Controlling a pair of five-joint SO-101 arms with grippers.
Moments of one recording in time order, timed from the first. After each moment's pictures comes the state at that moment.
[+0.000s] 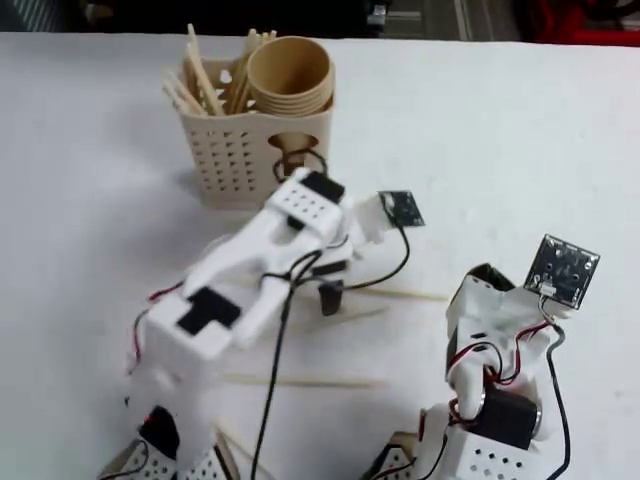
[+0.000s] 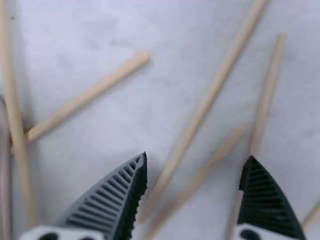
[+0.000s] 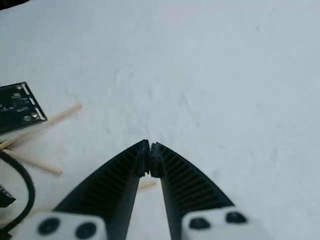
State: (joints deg) left arm 27.7 31.7 -7.4 78.3 -39.1; right arm 13.1 -91.6 73.7 60.8 -5.9
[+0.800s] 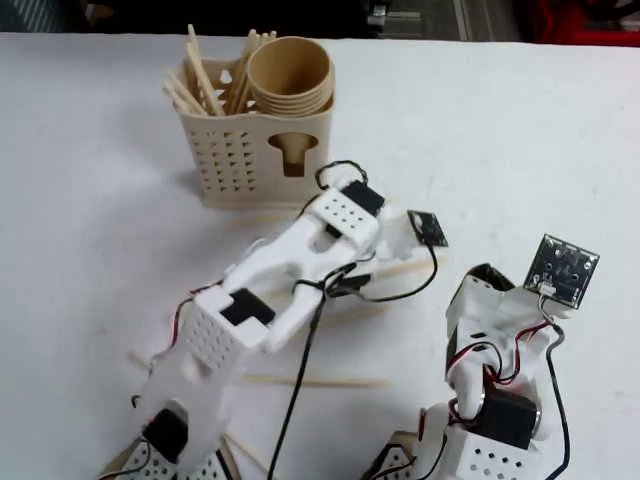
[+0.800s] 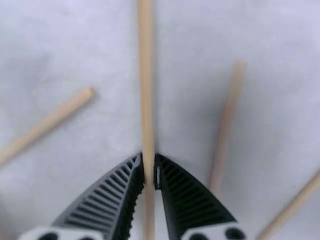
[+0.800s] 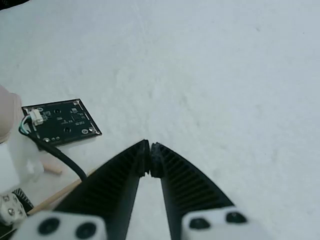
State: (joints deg) left arm 34.5 42.8 -20.4 88.0 -34.5; right arm 13.1 -91.6 73.7 60.8 -5.9
